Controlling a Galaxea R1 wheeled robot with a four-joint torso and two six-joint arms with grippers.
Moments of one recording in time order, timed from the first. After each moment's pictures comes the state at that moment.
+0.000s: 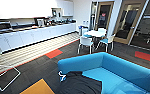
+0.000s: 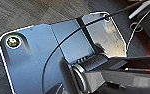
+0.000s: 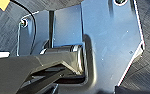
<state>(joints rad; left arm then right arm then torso) 1.45 3.00 -2.70 1.02 -0.16 -0.81 -1.52 3.09 -2.73 0.01 0.06 -0.08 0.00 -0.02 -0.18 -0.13</state>
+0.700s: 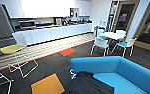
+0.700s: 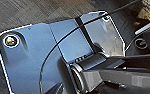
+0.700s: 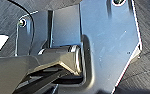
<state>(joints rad) 1.46 3.00 -2.70 1.02 -0.16 -0.81 -1.51 3.09 -2.73 0.01 0.06 -0.08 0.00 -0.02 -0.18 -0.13</state>
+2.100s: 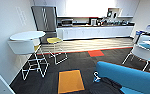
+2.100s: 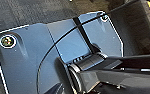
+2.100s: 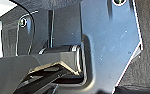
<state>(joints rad) 1.46 3.01 -2.70 1.02 -0.16 -0.81 -1.51 3.09 -2.73 0.01 0.06 -0.08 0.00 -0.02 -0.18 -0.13</state>
